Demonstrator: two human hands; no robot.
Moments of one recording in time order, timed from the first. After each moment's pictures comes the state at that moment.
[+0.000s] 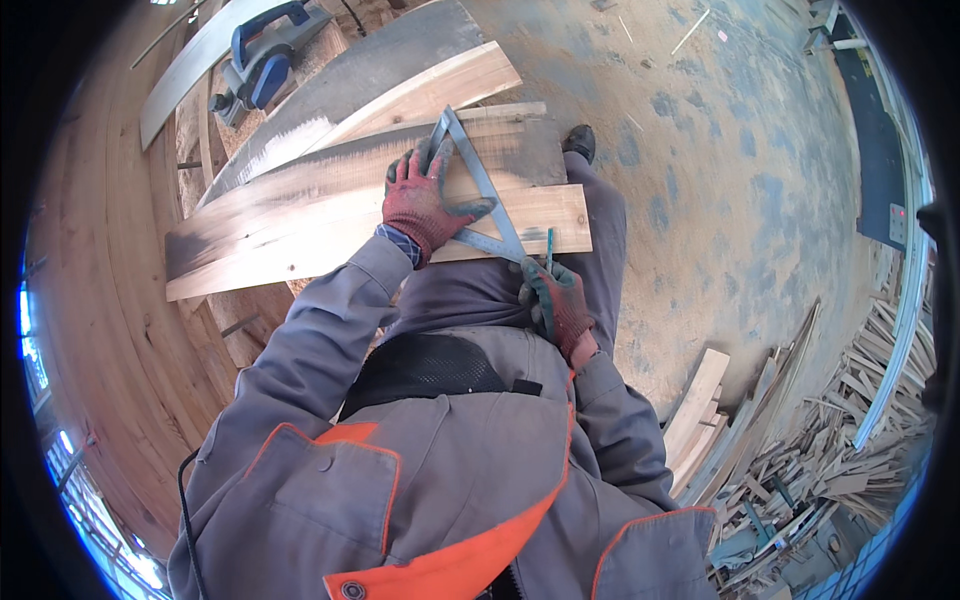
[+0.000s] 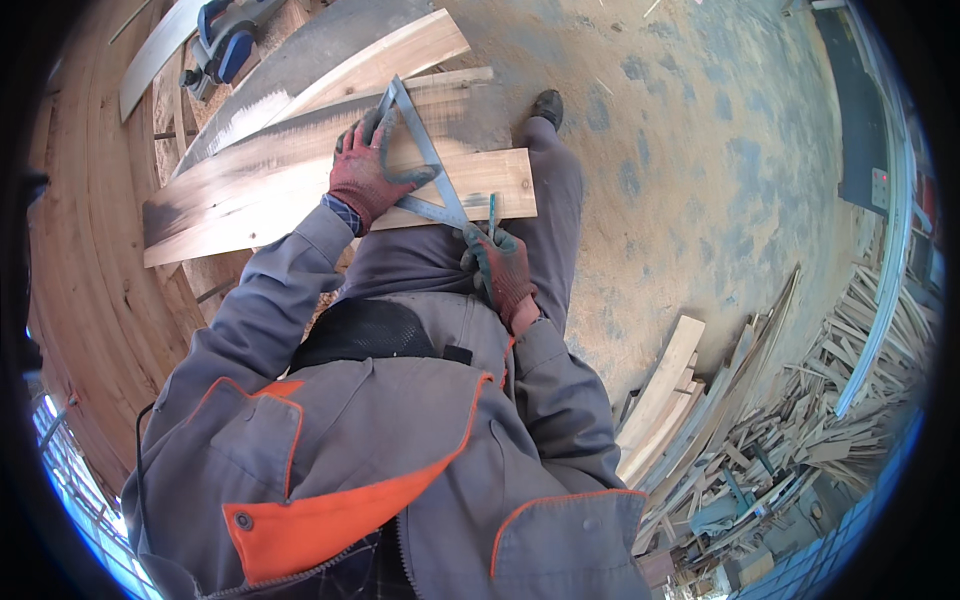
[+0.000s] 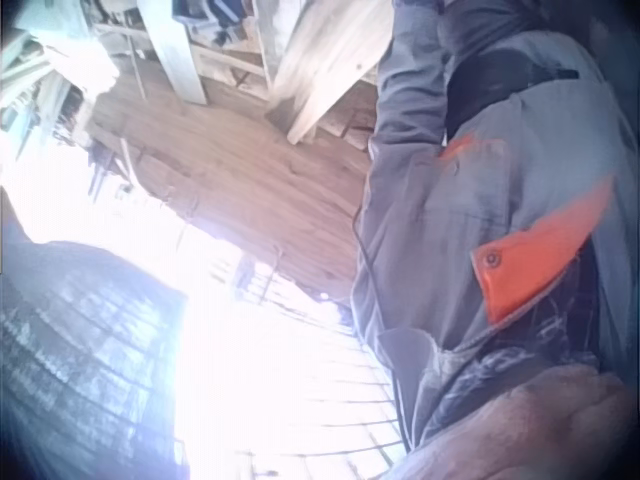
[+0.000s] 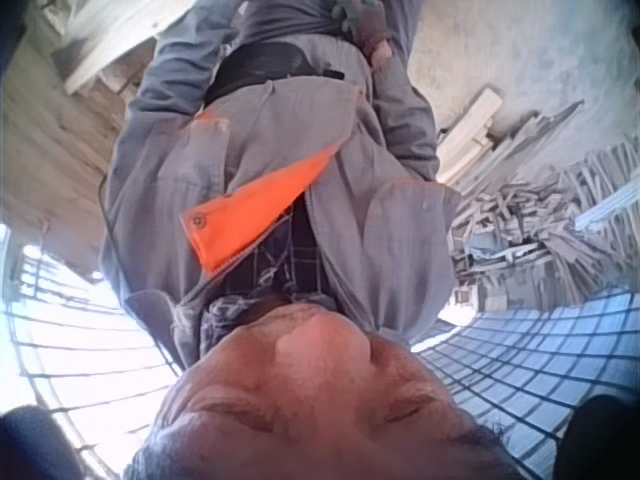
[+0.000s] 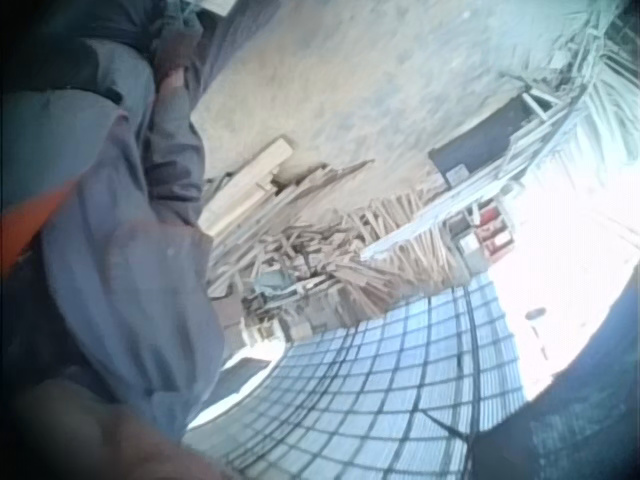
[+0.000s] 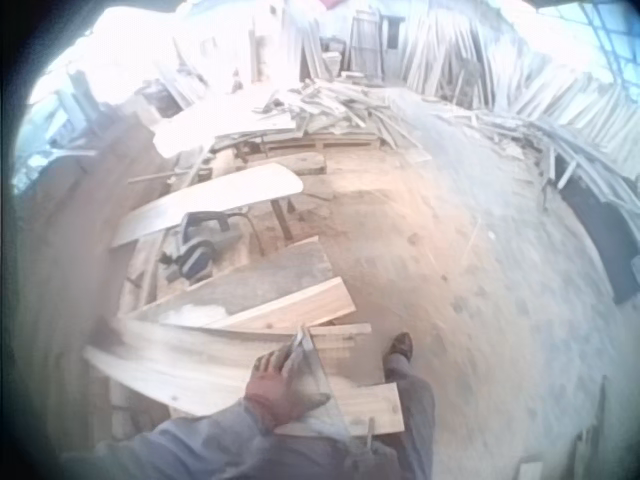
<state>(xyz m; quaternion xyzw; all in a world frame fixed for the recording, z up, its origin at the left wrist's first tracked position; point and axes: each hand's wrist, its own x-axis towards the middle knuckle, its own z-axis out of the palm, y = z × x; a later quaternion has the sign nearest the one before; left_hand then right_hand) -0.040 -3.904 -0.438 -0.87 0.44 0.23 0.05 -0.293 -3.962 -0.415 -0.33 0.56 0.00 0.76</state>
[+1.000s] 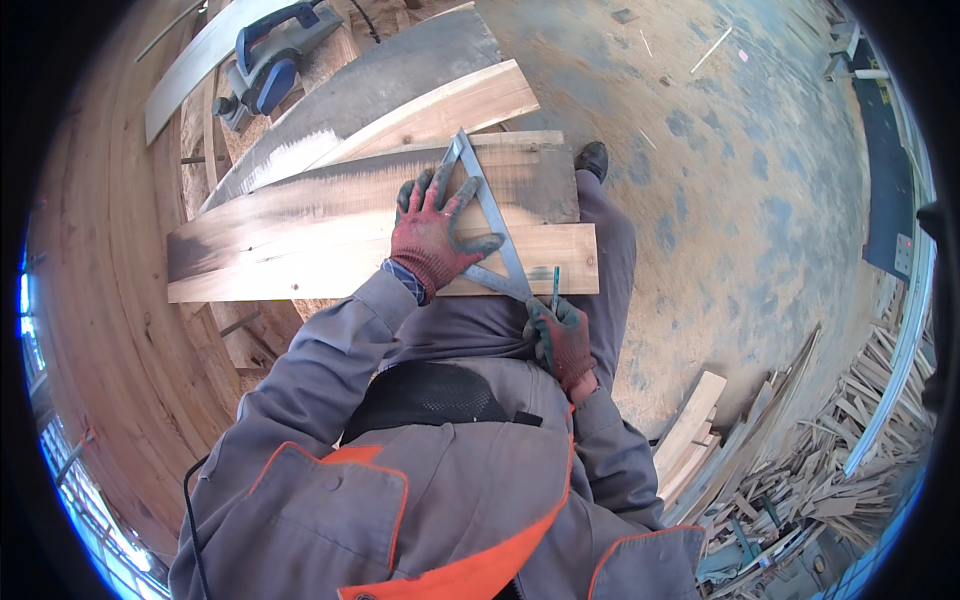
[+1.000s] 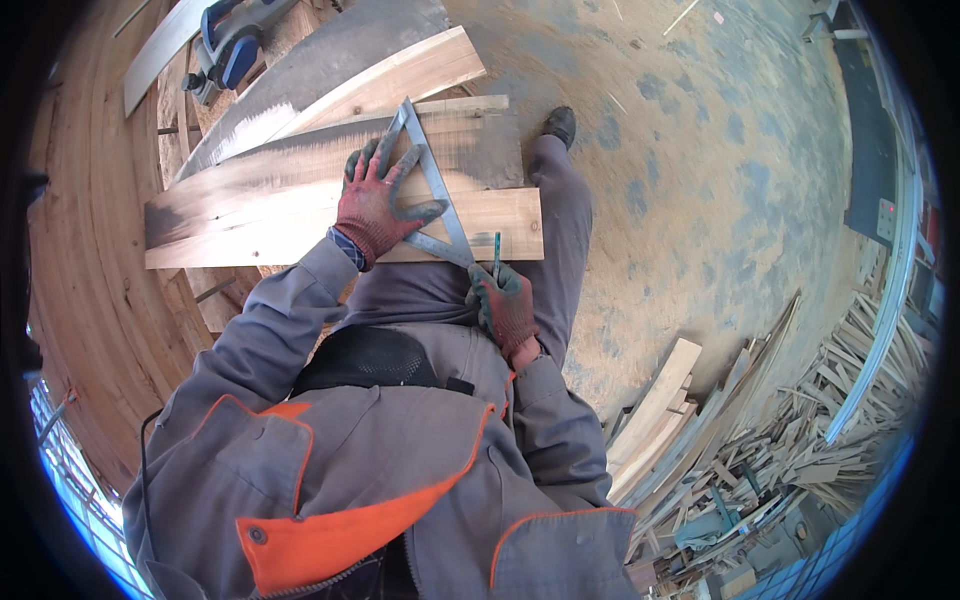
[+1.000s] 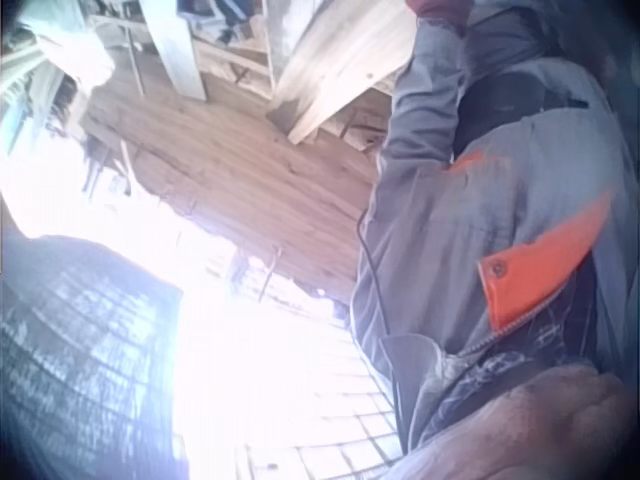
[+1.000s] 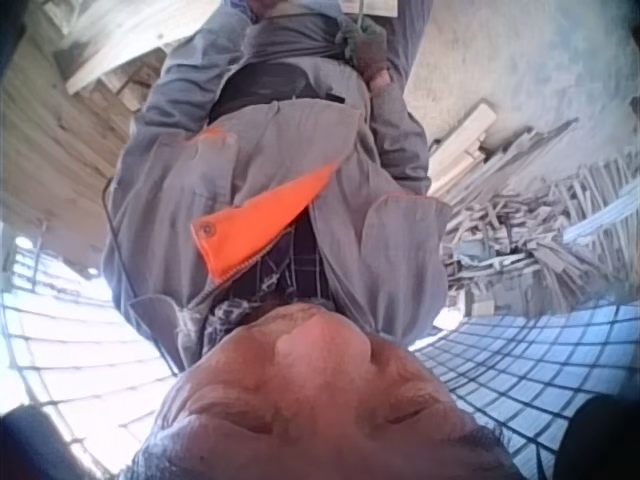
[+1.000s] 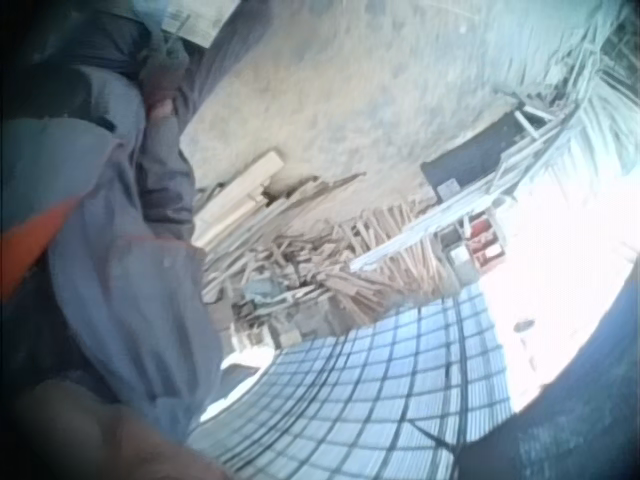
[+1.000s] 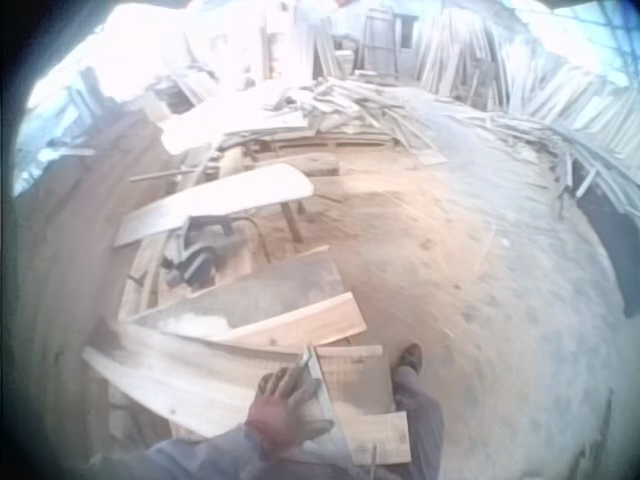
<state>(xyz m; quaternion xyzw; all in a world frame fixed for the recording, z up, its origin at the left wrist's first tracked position) -0.036 -3.909 -0.437 -0.84 0.45 0.28 0.08 -0.292 -3.966 -0.430 -0.37 0.56 0.00 0.74</state>
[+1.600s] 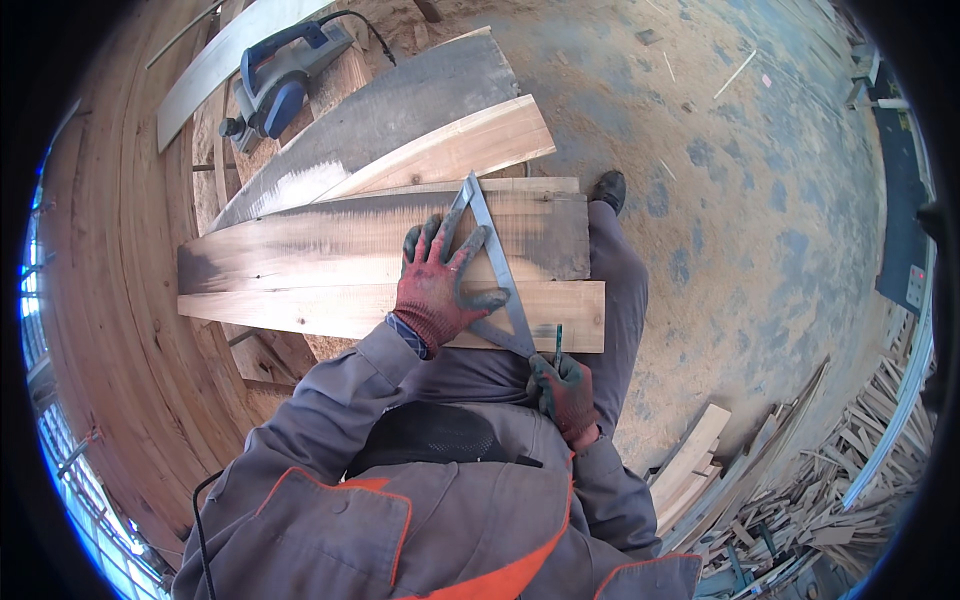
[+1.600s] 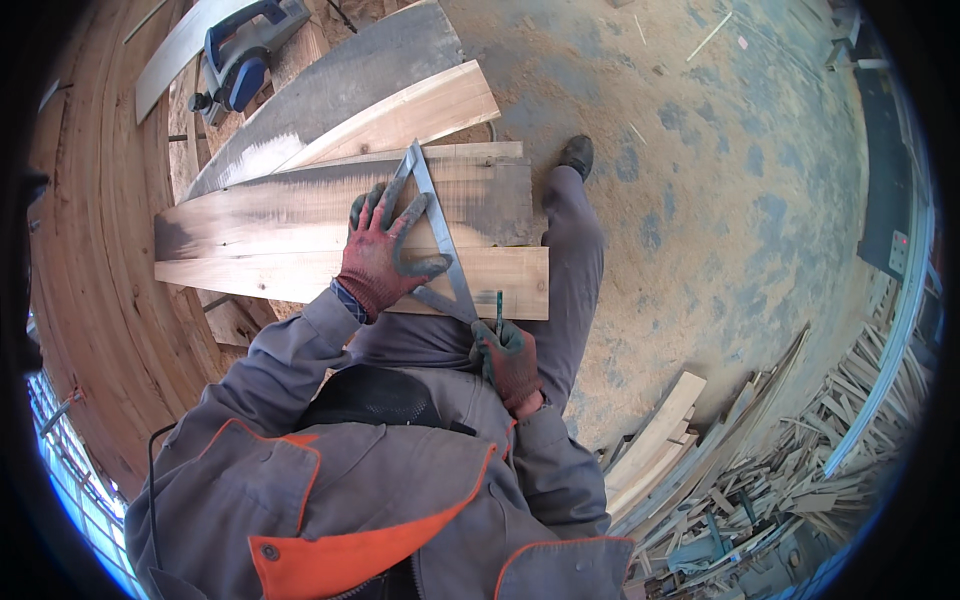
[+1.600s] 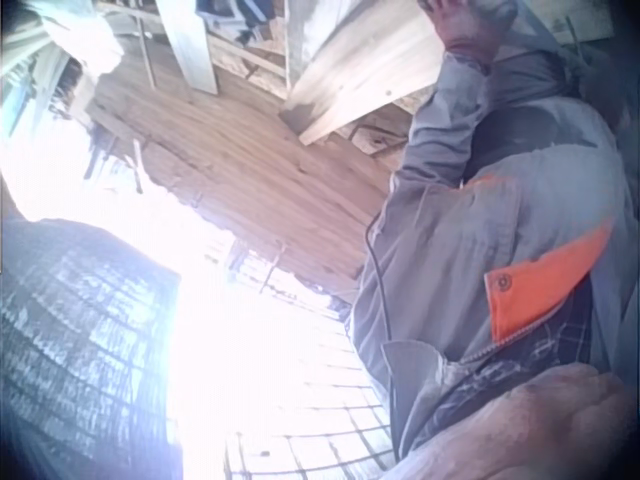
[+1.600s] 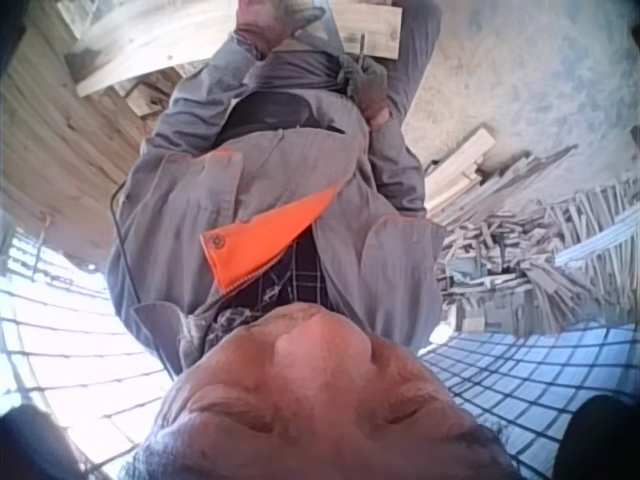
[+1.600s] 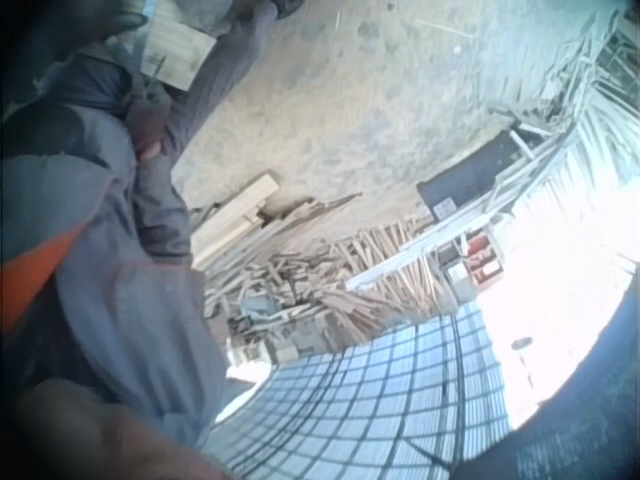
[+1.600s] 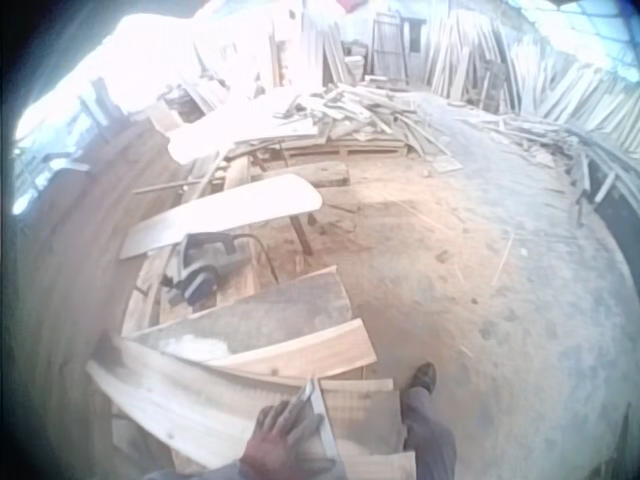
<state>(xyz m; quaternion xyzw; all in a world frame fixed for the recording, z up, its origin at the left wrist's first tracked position) -0.034 -3.912 -0.431 -0.84 0.45 0.29 0.05 -0.293 -3.977 -0.429 -0.37 0.55 0.04 0.74</state>
